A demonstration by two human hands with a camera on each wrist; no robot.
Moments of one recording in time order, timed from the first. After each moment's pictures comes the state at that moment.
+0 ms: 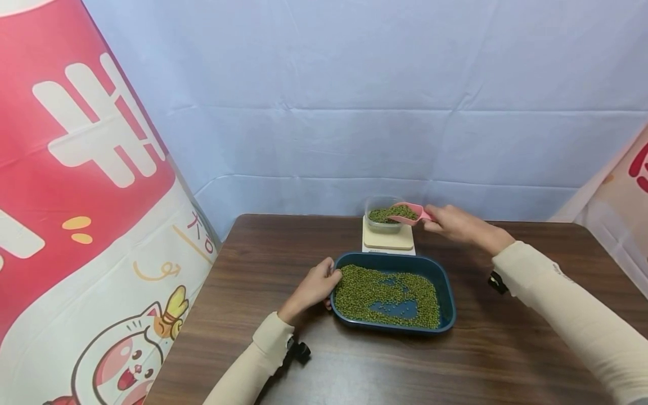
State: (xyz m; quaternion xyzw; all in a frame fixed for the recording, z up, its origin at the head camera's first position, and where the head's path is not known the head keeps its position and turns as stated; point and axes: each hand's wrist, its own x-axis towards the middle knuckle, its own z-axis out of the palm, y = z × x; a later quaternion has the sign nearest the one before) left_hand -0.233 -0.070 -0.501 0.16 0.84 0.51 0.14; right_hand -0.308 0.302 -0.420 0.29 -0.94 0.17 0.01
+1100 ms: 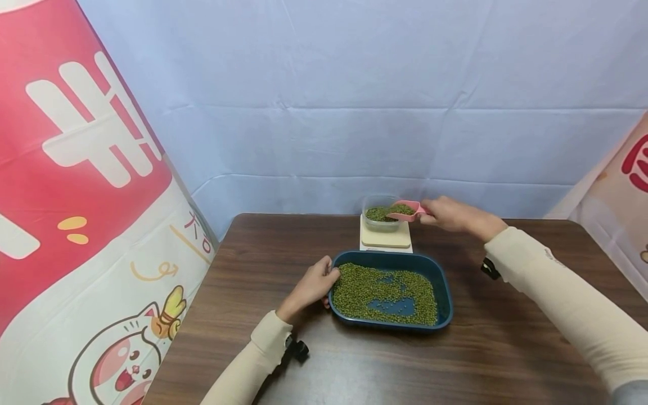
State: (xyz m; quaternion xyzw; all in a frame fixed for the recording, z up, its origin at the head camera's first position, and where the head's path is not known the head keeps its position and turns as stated) left_hand -0.233 -0.070 -0.501 0.16 0.84 0.50 0.14; right_hand -0.316 0.294 -0.400 0.29 -0.95 0.13 -0.02
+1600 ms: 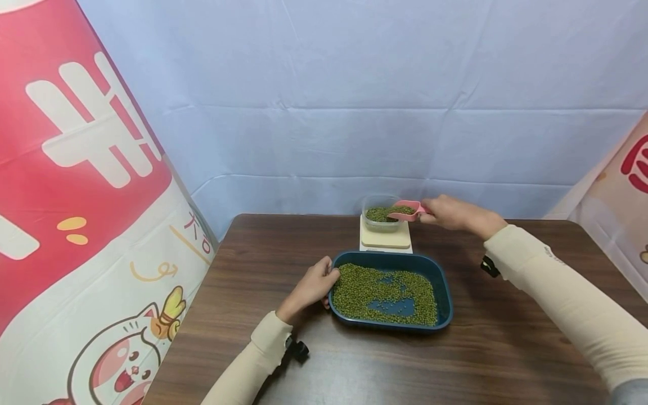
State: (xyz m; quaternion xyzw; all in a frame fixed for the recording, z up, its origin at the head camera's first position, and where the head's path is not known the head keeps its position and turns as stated) left_hand -0.232 -0.070 -0.500 0.17 0.84 0.50 0.13; right_hand -0.319 0.295 -0.395 0.27 -0.95 0.13 -0.05
